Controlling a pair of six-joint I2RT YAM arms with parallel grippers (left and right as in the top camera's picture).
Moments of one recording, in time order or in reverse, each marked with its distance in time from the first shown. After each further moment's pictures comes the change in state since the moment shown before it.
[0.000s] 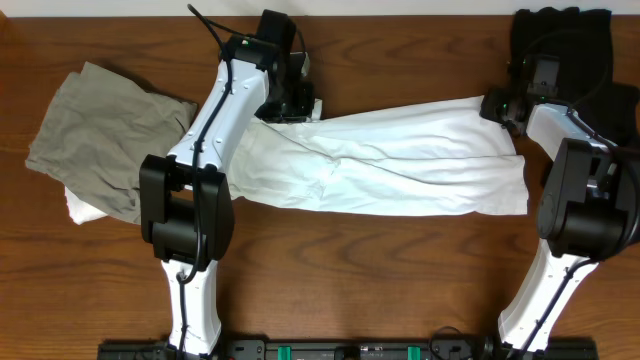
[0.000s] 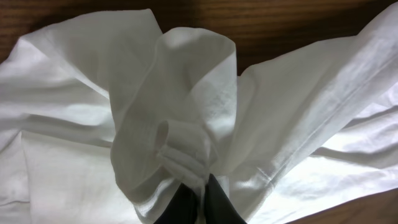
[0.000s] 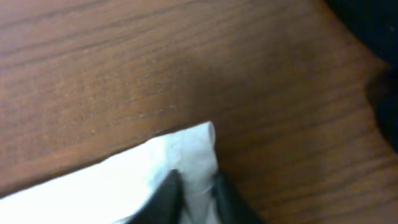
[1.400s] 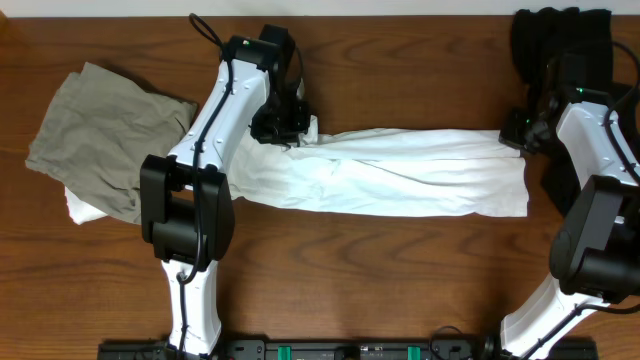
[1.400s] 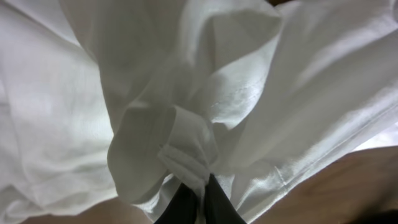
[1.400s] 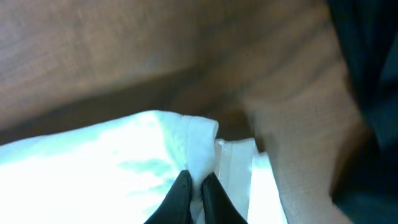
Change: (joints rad) left arm -0.003 0.000 0.000 -0.243 0.010 -0.027; right arm -0.044 -0.238 0.000 -0.595 0.056 0.006
